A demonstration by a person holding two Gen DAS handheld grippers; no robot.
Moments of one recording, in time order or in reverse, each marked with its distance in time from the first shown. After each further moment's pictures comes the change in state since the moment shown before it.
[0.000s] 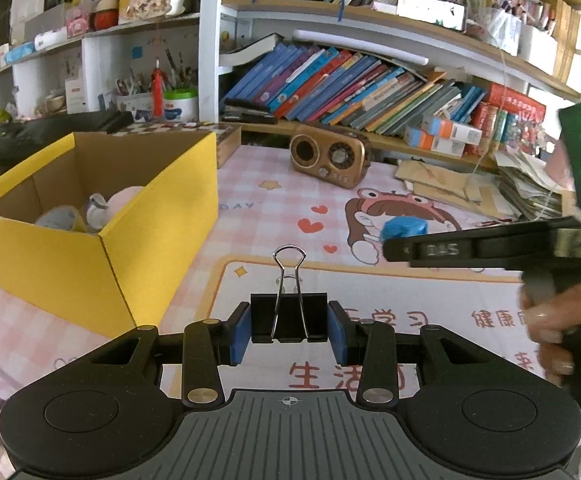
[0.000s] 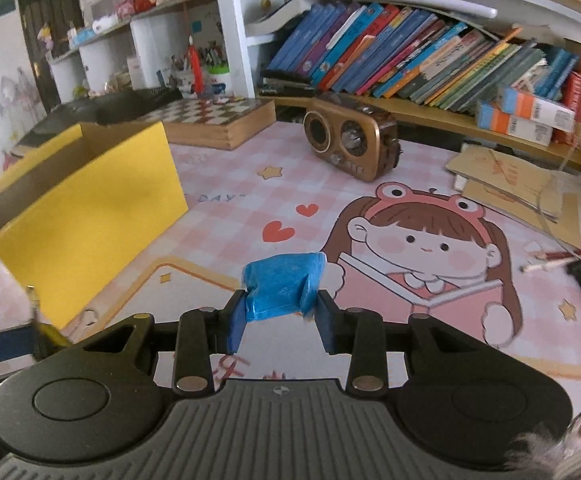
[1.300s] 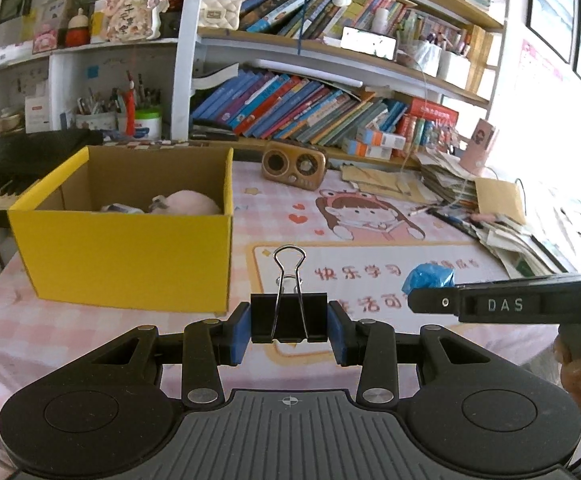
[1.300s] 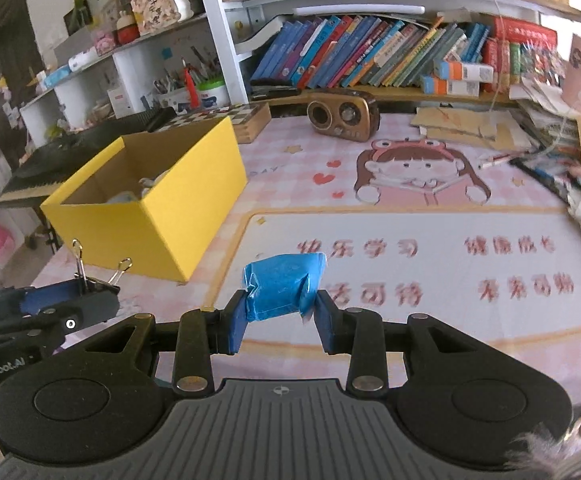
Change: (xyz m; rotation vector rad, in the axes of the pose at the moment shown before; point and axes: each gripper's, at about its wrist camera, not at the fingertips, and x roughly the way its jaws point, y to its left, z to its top) left arm -0.094 0.136 -0.028 0.111 -0.038 -0.283; right arm -0.115 0.157 -0.075 0.227 -0.033 -0.142
